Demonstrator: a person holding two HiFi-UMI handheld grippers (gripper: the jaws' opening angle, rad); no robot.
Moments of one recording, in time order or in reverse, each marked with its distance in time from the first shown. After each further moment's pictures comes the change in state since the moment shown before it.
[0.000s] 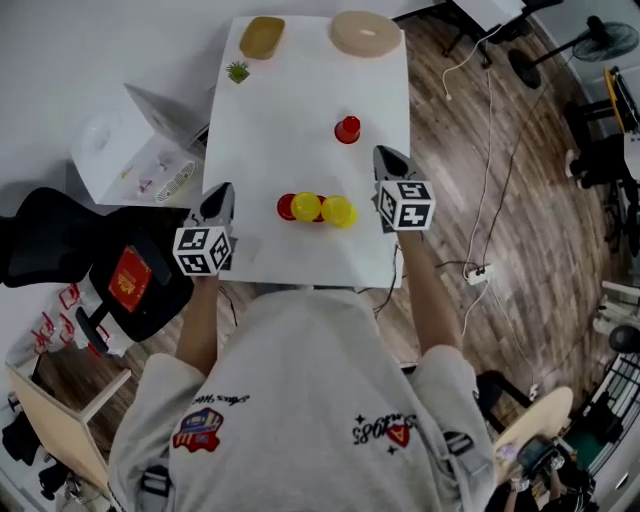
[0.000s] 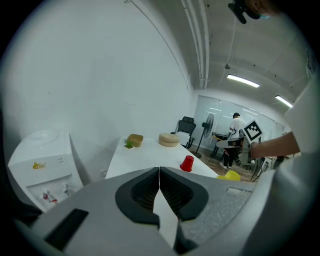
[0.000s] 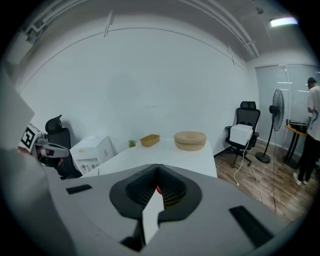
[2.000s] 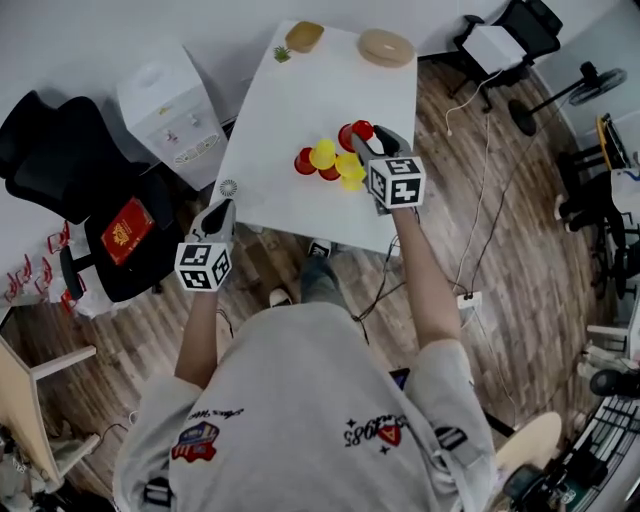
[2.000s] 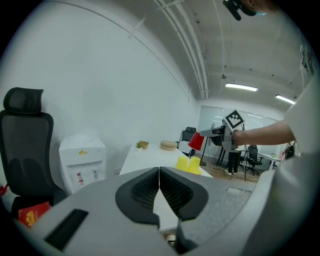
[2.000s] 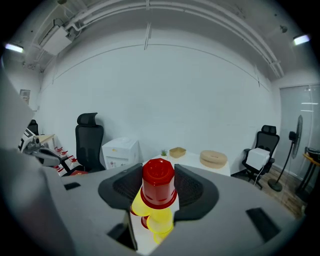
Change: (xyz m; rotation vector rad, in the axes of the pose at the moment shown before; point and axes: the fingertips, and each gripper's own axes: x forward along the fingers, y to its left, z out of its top) left arm -0.247 -0.063 -0.099 -0.008 -0.152 0.109; right arm -0.130 0.163 0.013 -0.225 -0.117 0.173
